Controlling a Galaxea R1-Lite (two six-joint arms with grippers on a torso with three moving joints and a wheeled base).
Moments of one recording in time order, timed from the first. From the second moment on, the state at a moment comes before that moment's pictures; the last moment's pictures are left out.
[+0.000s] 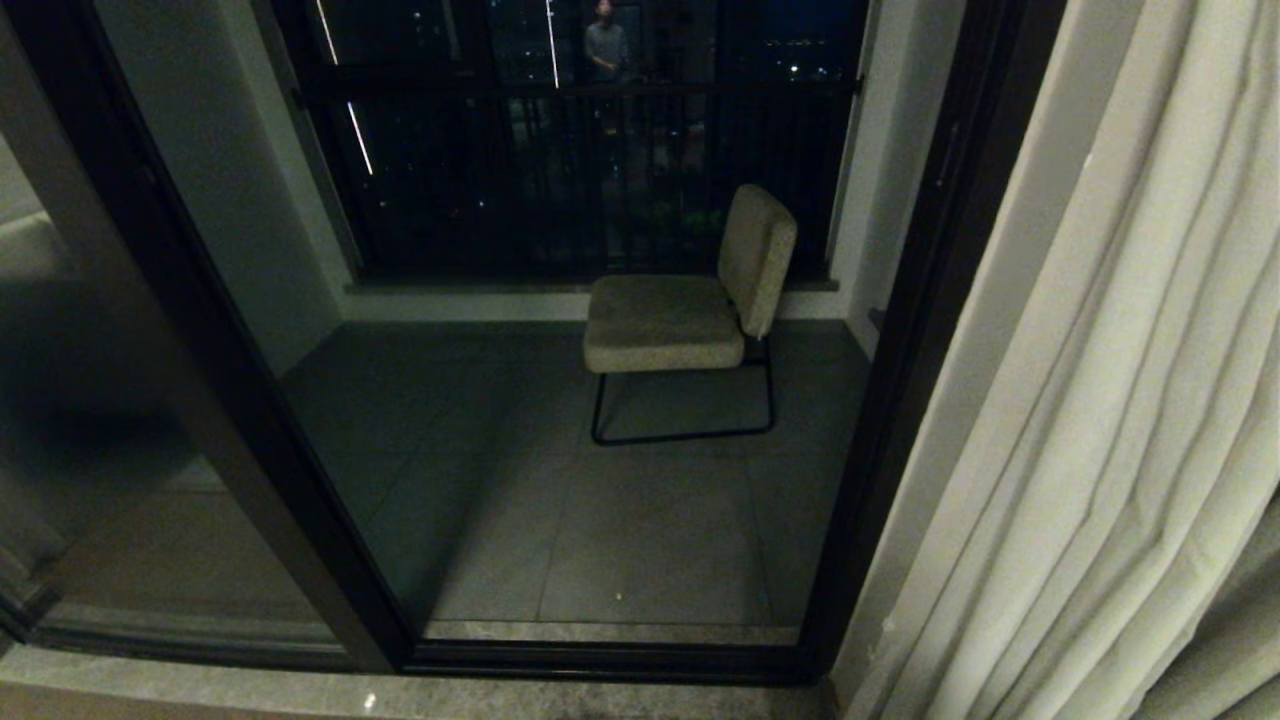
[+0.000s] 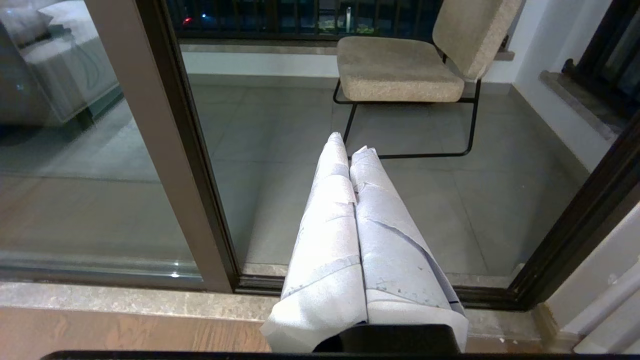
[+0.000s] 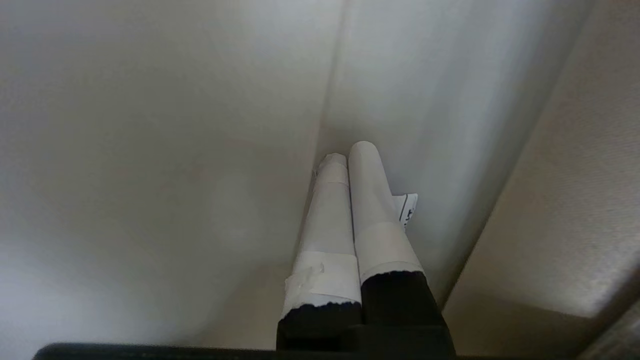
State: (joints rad) left arm -0.01 0.00 0.00 -0.01 0.03 -0.03; right arm -0.53 1.76 -1.52 -0.57 -0.01 -0.21
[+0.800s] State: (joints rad) left arm -0.01 0.00 0.00 -0.01 0.03 -0.03; right arm -0.56 1.70 -1.44 -0.55 0.11 -0.21
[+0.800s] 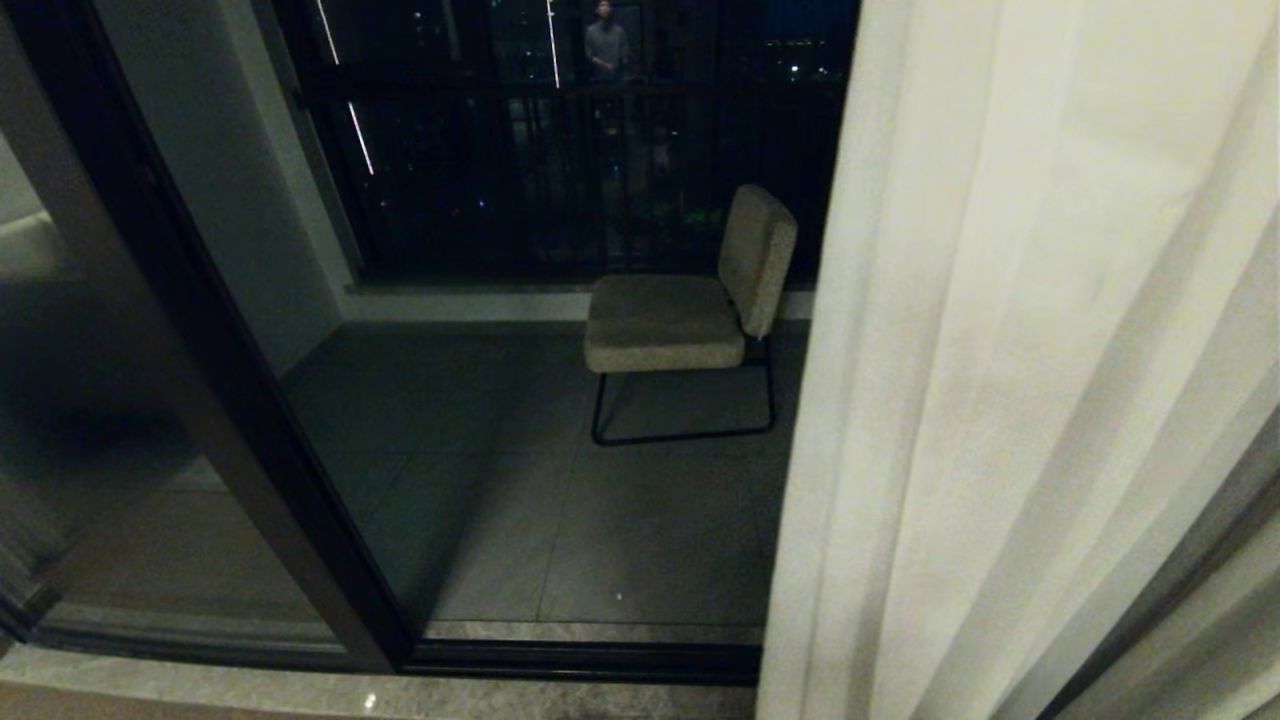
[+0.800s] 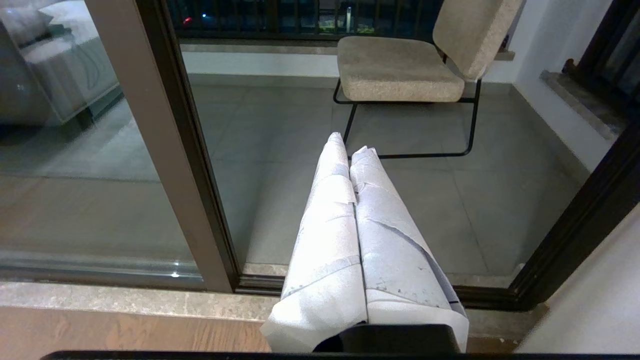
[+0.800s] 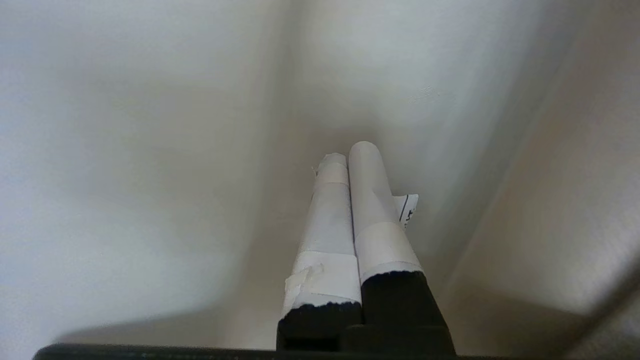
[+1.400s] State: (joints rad) left arm -0.01 0.00 0.00 -0.01 0.03 -0.03; right arm -0.54 1.35 -1.12 -0.40 0.33 -0.20
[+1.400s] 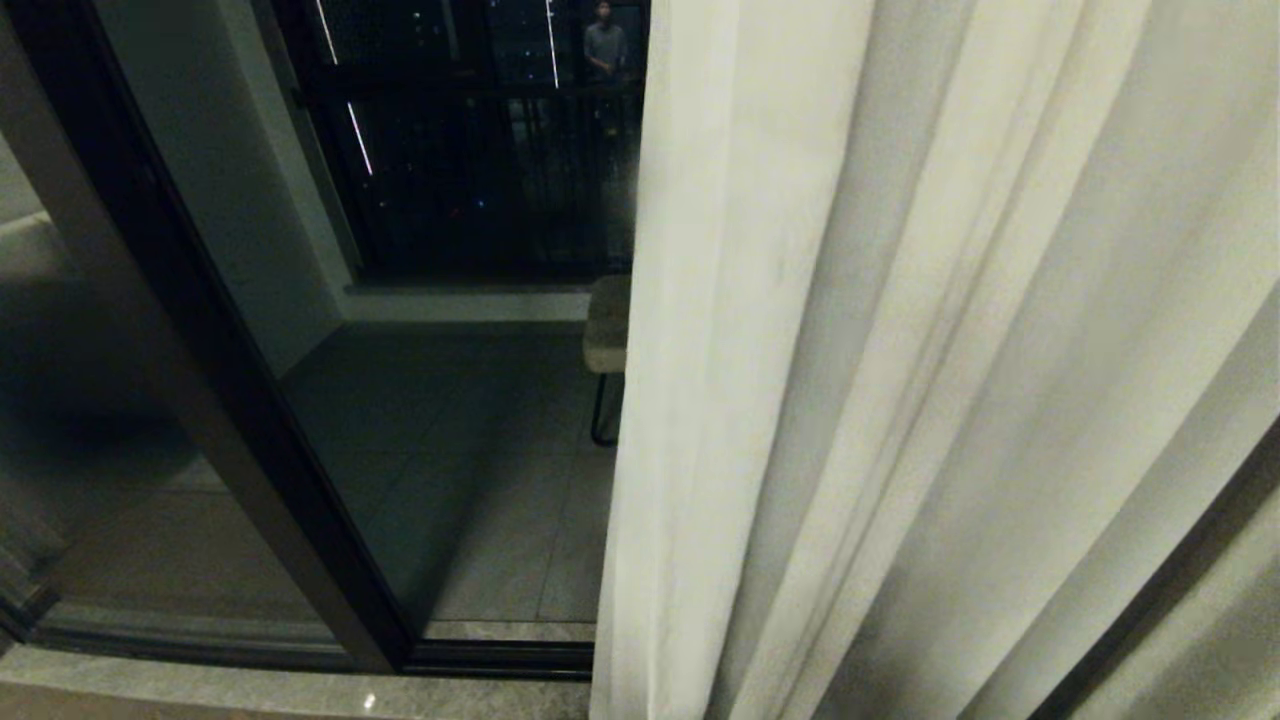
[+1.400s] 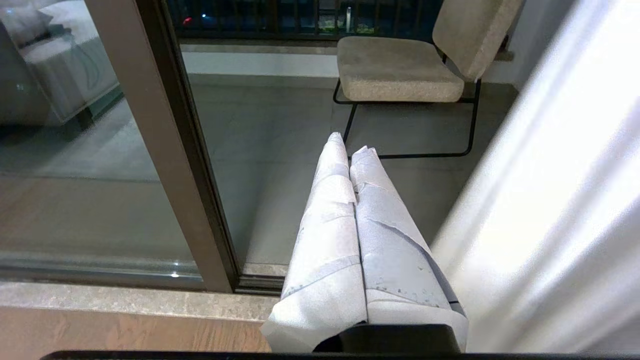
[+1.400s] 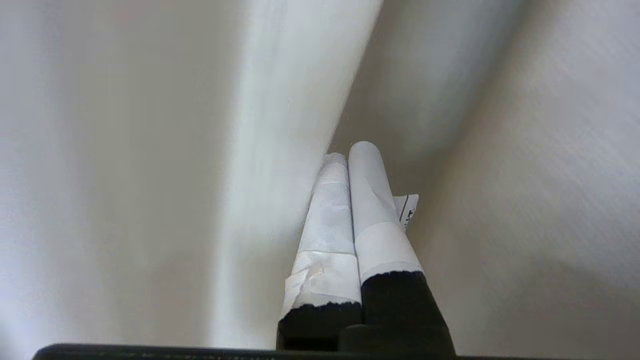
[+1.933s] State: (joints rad) left arm -0.01 0.00 0.00 -0.01 0.03 -0.03; right arm -0.38 1.04 -0.92 -0.23 0.34 -0.20
